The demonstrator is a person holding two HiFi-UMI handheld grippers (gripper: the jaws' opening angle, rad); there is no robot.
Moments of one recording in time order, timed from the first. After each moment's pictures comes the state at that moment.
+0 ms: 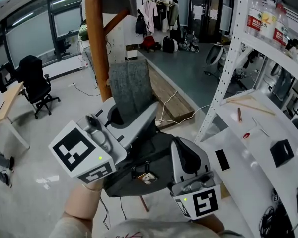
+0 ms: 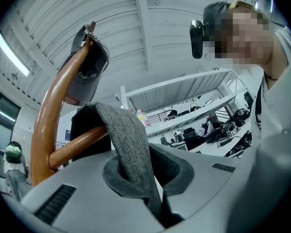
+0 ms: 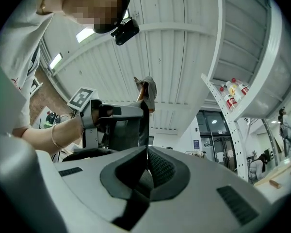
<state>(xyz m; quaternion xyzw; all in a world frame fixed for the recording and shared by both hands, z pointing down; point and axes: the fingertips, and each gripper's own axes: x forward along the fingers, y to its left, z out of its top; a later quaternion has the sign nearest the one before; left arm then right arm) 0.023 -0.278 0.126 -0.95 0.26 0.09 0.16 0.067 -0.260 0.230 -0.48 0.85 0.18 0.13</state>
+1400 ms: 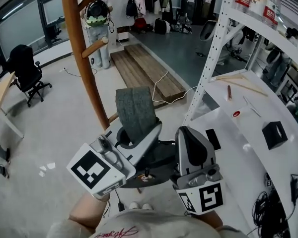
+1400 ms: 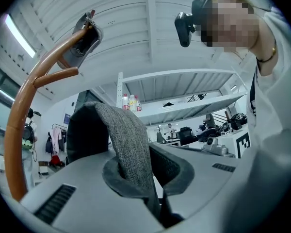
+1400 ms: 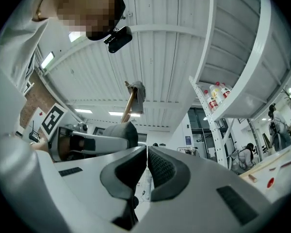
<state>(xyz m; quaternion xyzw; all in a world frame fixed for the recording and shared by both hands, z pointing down) 0.083 -0.230 0.226 -0.96 0.25 0.07 0.09 0.131 -0.219 0.245 -0.51 0.83 0.15 0.13</state>
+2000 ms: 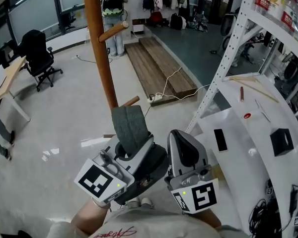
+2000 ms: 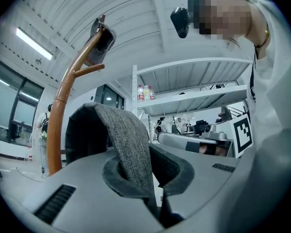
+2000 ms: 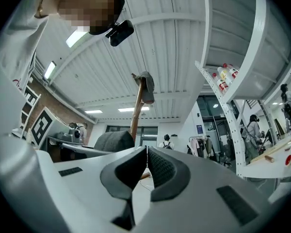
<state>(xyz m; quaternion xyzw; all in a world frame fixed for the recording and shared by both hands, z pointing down) 0.043 -0.216 0.300 -0.93 0.36 0.04 0.04 0.091 -0.218 0.287 -0.46 0.88 0.11 0.11</state>
